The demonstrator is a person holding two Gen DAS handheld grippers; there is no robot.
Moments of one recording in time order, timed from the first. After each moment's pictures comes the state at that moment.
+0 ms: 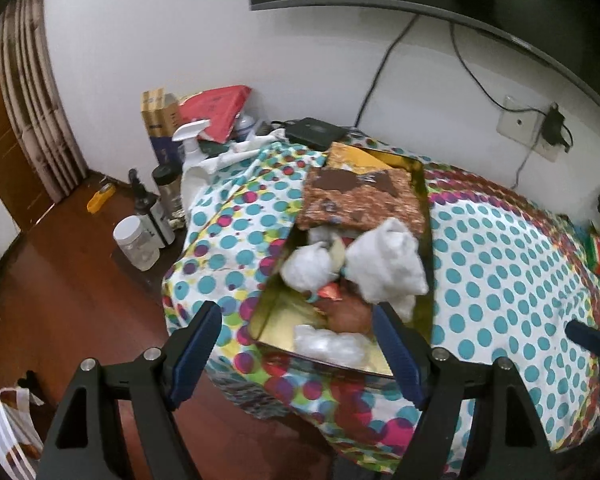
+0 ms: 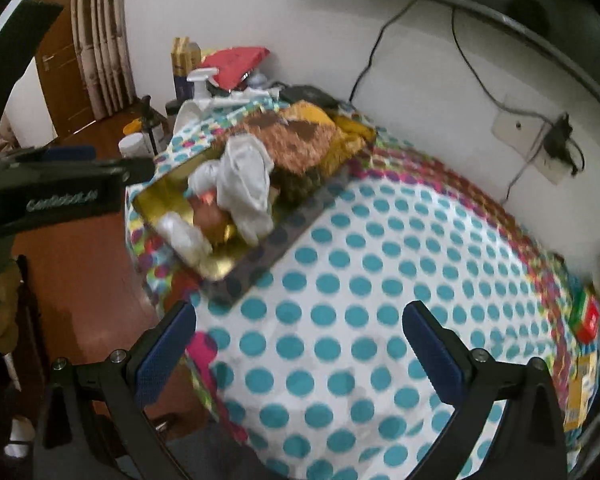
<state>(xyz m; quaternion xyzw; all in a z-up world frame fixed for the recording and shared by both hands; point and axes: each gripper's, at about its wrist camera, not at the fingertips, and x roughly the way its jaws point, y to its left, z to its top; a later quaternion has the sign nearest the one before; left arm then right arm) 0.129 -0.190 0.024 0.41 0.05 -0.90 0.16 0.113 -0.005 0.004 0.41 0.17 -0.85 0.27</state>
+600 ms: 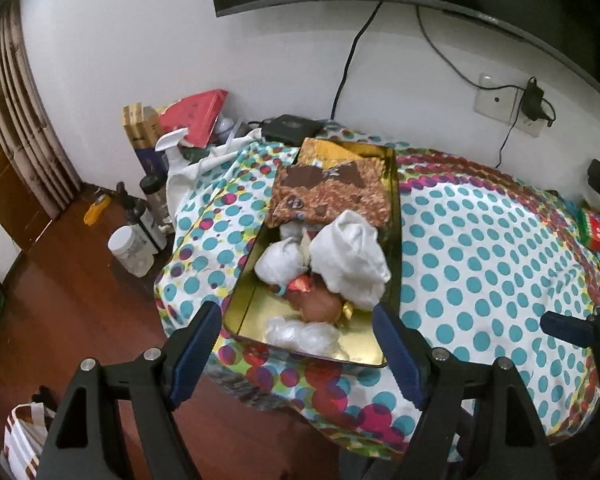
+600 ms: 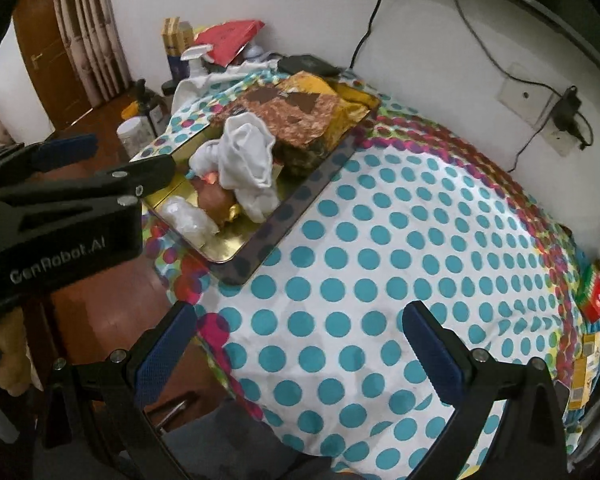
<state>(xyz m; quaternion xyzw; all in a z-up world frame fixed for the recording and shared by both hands) 0.125 -0.162 0.037 0.43 0.01 -0.89 0.15 0.102 -0.016 0.010 0.47 0.17 -0.82 0.27</state>
